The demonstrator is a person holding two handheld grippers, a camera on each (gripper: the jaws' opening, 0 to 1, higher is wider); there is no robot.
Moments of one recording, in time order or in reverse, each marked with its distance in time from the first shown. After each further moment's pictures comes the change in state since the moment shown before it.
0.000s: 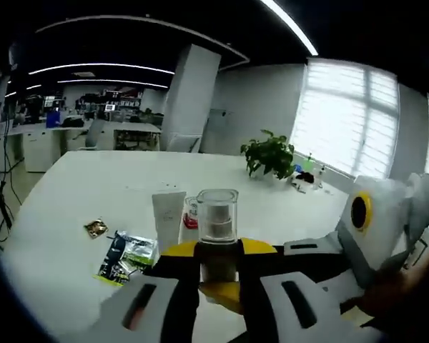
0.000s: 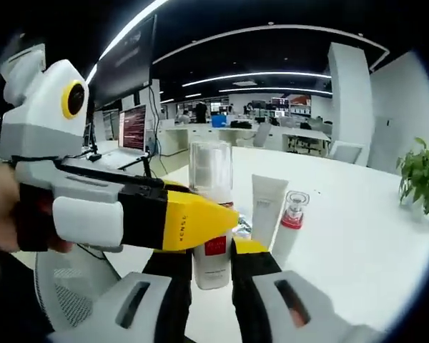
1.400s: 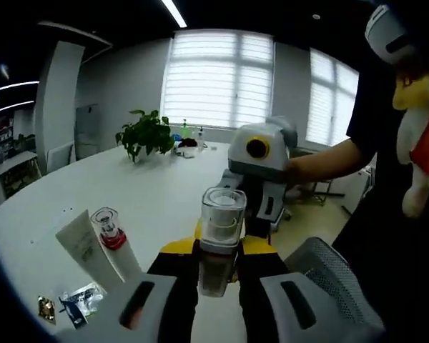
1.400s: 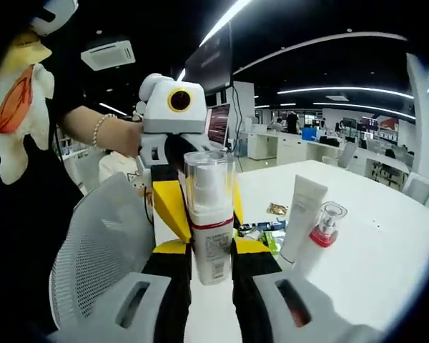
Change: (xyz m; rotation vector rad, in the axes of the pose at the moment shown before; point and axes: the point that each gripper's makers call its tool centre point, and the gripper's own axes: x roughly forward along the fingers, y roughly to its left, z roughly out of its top) left arm 0.028 -0.043 -0.041 0.400 0.176 -0.725; right arm -0.010 -0.008 -0.029 -0.217 -0.031 0.528
